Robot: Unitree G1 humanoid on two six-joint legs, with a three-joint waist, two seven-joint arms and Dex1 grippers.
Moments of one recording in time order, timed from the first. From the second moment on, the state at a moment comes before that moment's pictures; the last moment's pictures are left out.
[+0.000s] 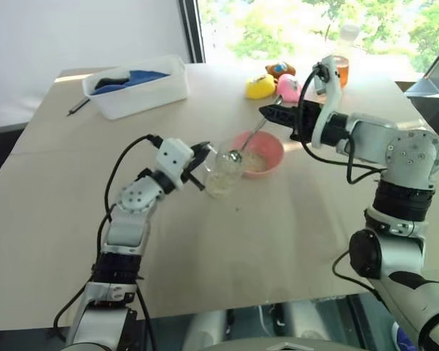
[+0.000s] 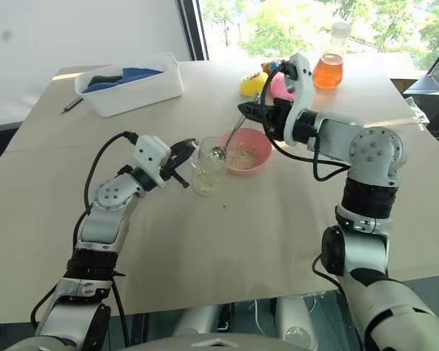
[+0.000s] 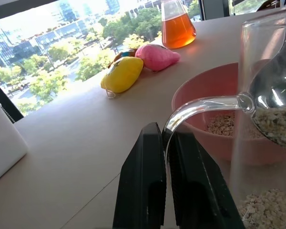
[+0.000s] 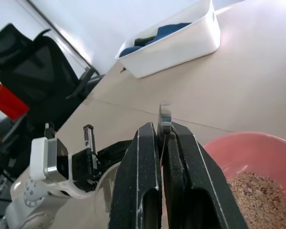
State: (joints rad) left arm -0.39 0.44 0.01 0.10 -0.10 -0.08 -0.61; right arm -0.94 -0.19 -0.36 -0.09 0.90 1.38 0.19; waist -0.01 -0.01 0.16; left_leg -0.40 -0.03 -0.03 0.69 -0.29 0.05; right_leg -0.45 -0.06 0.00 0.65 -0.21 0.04
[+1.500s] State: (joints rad) left arm -0.28 0.38 0.03 0.14 -0.11 -0.27 -0.47; right arm -1.06 -0.06 -0.79 0.24 1.50 1.52 -0.63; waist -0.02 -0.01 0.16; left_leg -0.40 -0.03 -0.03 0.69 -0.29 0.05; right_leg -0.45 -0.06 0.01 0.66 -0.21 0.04
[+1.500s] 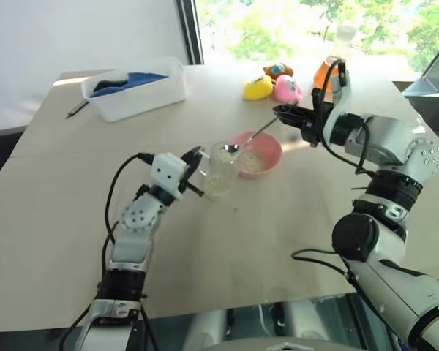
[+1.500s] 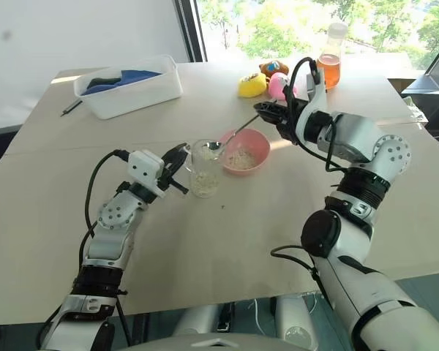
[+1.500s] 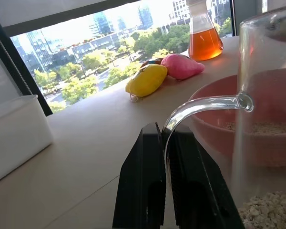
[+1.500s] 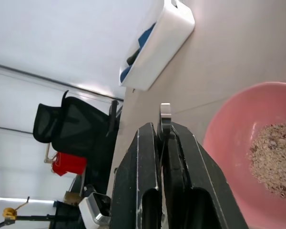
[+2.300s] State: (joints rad) left arm -0.23 0.37 0.06 0.16 -0.14 -0.33 -0.45; right arm -0.98 -0.32 -0.41 0.34 1.75 1.09 -0.60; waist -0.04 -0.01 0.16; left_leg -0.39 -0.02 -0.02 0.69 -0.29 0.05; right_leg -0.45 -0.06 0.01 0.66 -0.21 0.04
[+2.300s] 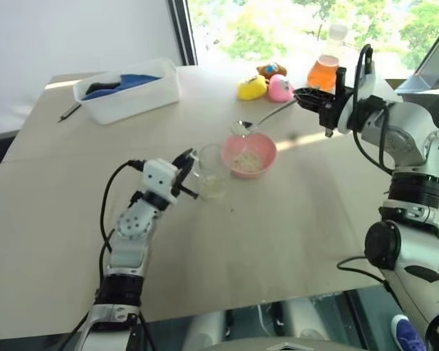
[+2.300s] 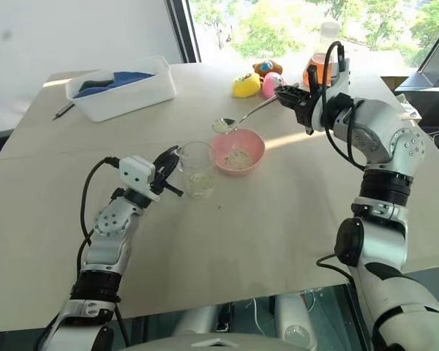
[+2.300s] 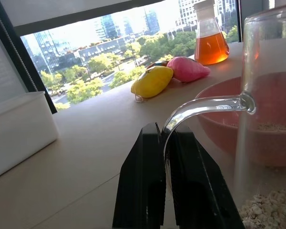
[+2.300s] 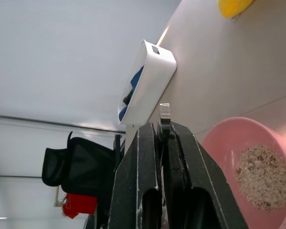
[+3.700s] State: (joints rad) left arm -0.13 0.36 0.07 0.02 -0.15 -0.23 -0.40; right arm -1.08 -0.29 -0.29 0.07 0.95 1.13 0.23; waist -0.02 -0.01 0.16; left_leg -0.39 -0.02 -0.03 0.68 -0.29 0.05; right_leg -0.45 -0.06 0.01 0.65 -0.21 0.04
